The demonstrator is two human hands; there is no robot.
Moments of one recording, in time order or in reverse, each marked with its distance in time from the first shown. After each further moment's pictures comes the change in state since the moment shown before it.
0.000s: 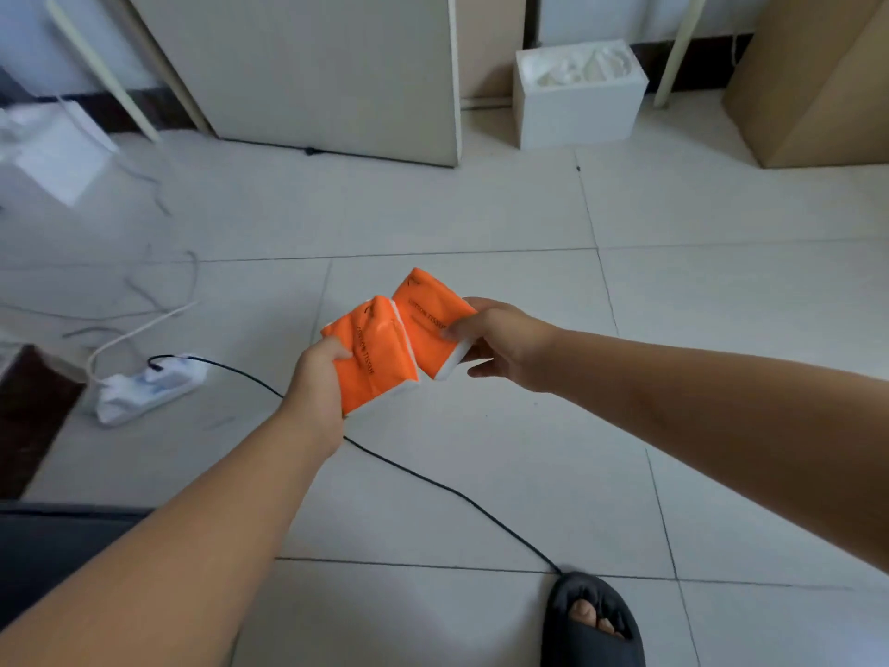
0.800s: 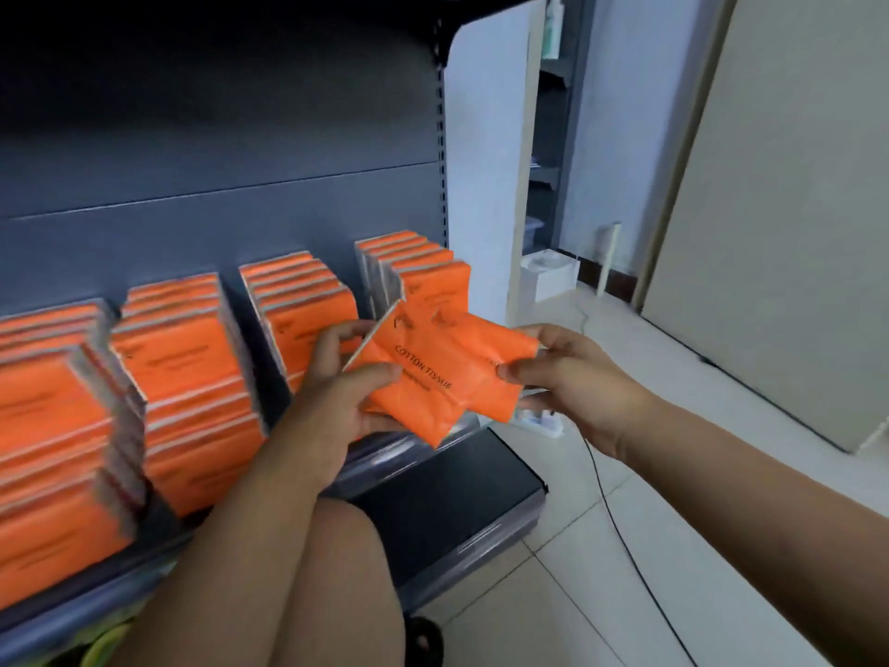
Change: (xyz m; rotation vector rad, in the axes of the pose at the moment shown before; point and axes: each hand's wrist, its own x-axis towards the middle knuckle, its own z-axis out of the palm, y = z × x) left_hand -0.492 0.069 -0.332 -0.299 0.553 0.761; right_hand -0.312 -0.173 0.395 -0.306 -0.646 -0.523
